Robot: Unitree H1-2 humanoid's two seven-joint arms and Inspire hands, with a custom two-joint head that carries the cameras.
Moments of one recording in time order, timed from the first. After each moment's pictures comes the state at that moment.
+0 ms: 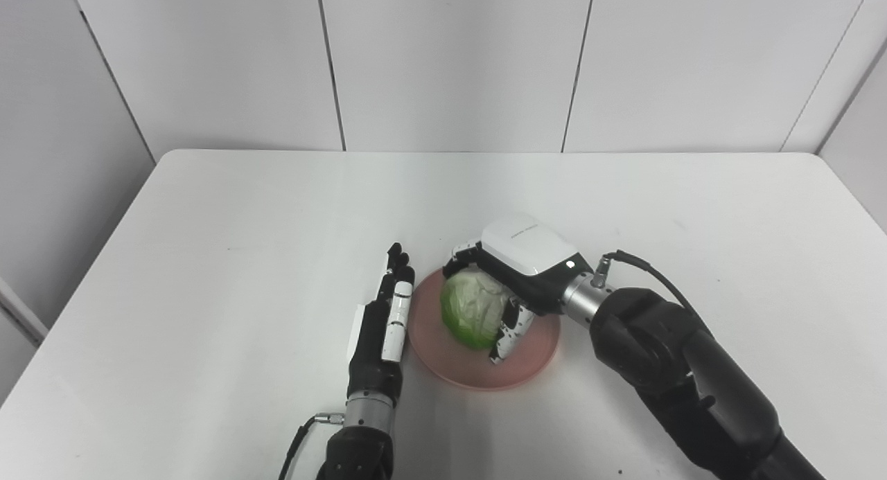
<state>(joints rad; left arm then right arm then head) -0.03 -0.18 -0.14 -0.03 0.09 0.03 0.10 -0.54 -0.31 0.52 -0.09 -0.82 0.05 0.47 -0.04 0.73</state>
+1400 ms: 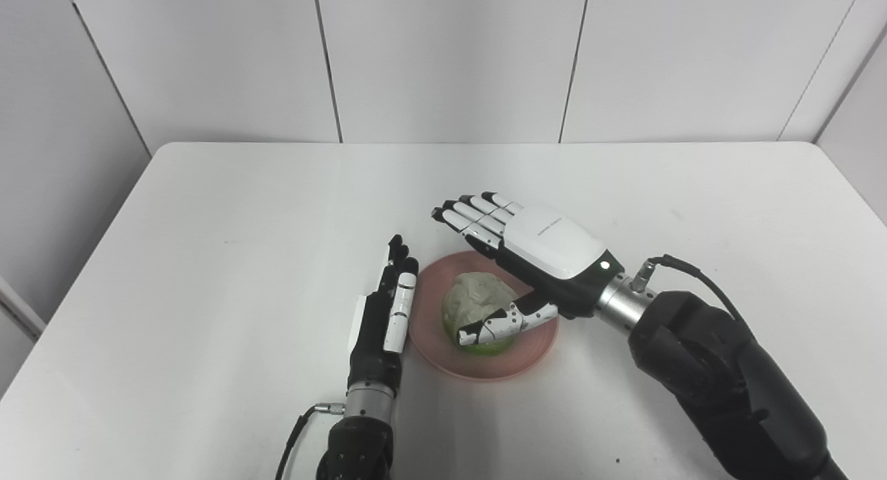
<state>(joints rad) -0.03 -0.18 -0.14 -0.05 0.12 0.07 0.10 -0.45 -0.34 0.35 -0.24 -0.71 -0.11 0.42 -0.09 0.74</state>
